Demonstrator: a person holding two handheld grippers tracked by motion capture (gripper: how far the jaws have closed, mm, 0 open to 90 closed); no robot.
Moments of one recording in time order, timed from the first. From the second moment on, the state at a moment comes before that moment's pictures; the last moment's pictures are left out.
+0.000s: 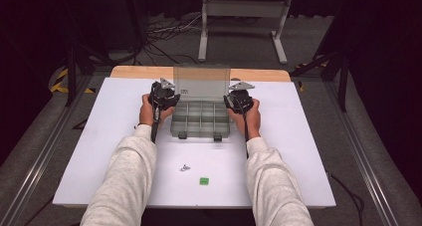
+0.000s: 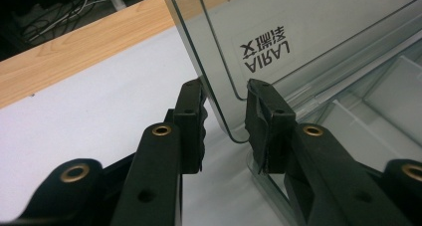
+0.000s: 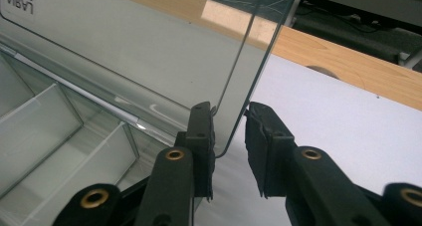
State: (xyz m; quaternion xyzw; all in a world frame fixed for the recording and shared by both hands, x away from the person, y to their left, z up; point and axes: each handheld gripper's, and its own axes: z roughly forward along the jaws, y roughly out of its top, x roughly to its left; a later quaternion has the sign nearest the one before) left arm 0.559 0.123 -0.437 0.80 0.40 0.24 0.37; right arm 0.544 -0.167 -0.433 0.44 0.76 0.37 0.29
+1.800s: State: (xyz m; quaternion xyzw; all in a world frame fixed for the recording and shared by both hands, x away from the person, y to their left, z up) left arm 0.445 0.148 -0.371 0.82 0.21 0.28 0.46; right arm 0.459 -0.207 -0.382 0.35 0.75 0.47 0.30
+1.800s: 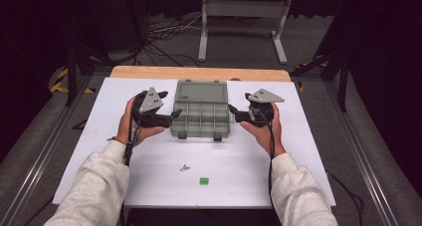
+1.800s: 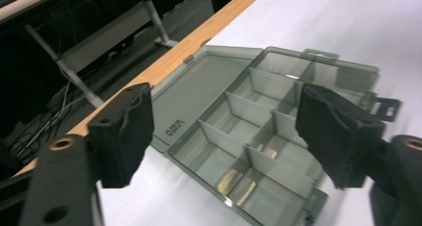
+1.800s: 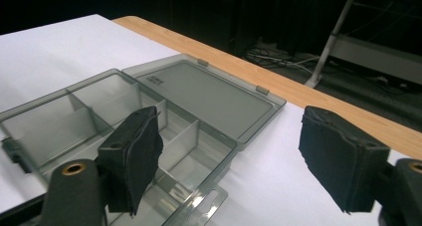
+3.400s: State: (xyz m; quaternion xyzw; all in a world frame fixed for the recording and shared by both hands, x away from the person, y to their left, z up) left arm 0.353 0.176 -0.449 0.86 0.16 0.17 0.45; right arm 0.340 -0.256 -0.421 0.29 0.79 0.45 0.31
